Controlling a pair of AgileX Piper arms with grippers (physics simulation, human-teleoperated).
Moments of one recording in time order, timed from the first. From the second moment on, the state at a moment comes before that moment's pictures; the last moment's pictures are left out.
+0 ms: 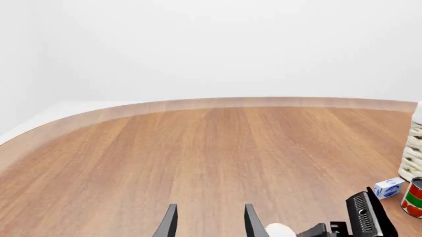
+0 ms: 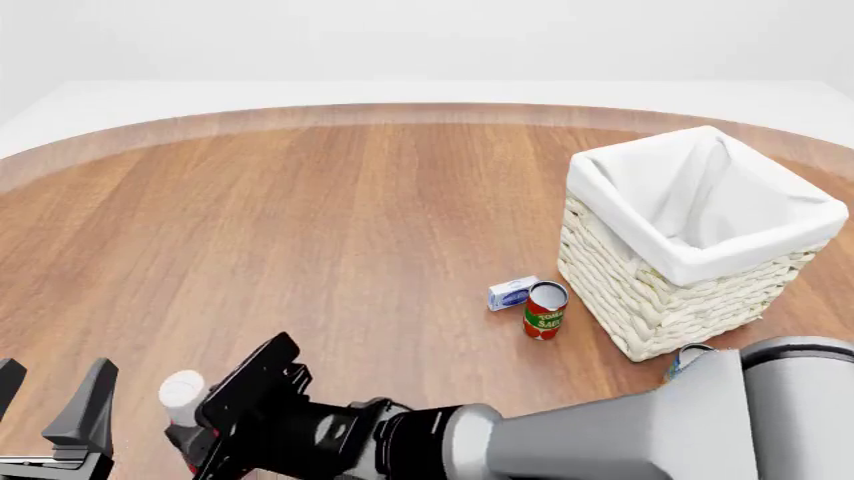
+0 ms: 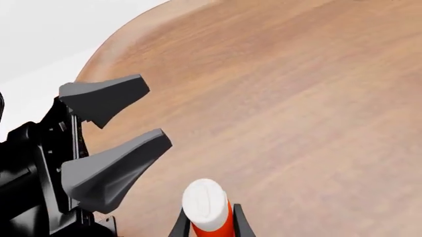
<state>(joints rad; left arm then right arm) 0.00 0.01 0.00 0.00 0.00 1.21 1.99 -1.17 -0.36 0.19</state>
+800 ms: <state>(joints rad) 0.00 0.01 0.00 0.00 0.00 1.09 1.94 -1.14 -0.40 0.17</state>
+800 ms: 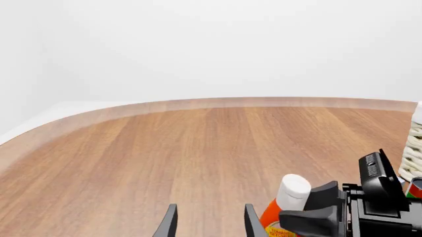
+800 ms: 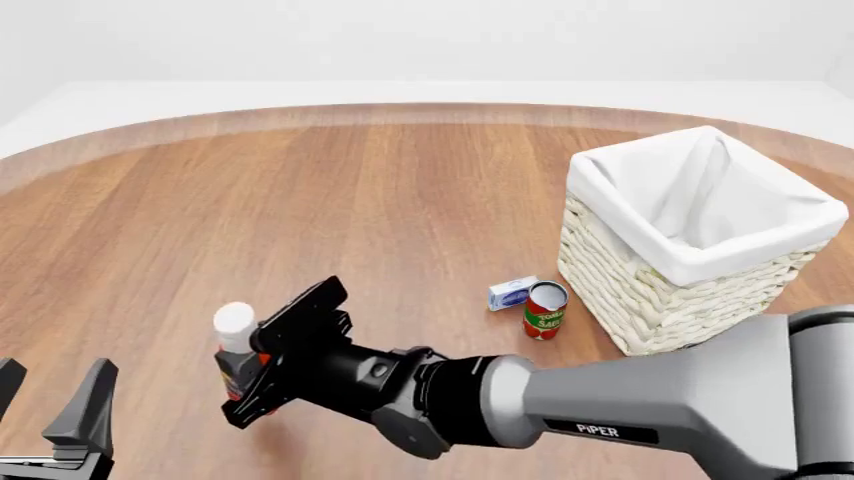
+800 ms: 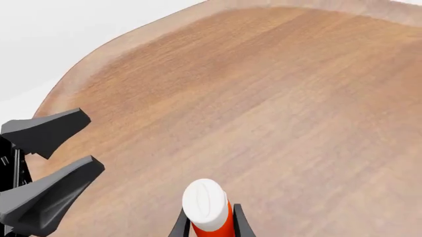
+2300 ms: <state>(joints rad) 0.00 0.01 0.00 0.00 0.00 0.97 1.80 -1.09 -0.47 0.20</state>
